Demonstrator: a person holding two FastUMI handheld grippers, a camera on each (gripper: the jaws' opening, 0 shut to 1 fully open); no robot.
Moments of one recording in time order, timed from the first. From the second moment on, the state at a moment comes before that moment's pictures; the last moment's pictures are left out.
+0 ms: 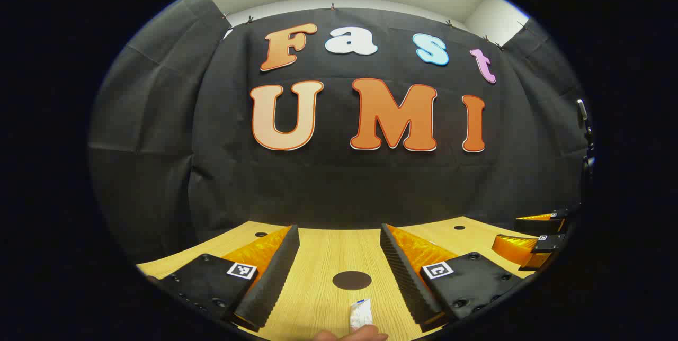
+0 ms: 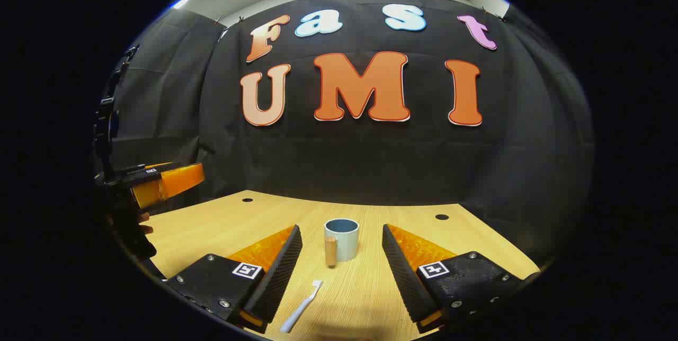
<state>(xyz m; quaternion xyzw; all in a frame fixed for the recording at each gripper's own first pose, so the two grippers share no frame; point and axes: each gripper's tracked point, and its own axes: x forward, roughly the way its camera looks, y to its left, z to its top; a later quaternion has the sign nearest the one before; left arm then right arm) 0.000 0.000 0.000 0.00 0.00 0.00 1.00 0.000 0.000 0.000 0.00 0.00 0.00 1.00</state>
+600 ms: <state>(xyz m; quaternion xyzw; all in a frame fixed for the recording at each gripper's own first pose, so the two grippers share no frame) 0.004 -0.005 -0.019 0.01 0.04 -0.01 1.00 0.004 0.015 -0.014 0.00 0.03 0.02 1.00</state>
